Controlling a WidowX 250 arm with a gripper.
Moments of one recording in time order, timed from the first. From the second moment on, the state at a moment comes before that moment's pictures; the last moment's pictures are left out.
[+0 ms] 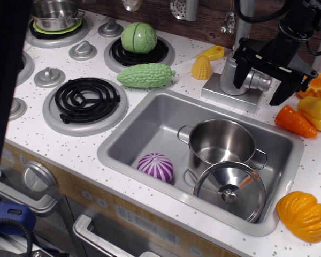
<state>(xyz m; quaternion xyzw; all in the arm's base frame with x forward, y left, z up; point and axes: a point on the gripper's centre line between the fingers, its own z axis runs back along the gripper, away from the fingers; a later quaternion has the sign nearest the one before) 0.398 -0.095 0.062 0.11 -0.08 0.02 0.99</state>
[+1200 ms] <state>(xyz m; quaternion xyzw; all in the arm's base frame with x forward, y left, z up) 0.422 -0.103 0.087 0.19 -0.18 -0.02 0.97</state>
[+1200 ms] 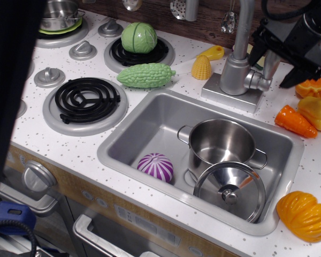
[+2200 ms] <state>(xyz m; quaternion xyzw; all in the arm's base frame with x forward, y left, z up) 0.452 -0.092 0.091 0.15 -0.26 -0.04 0.95</state>
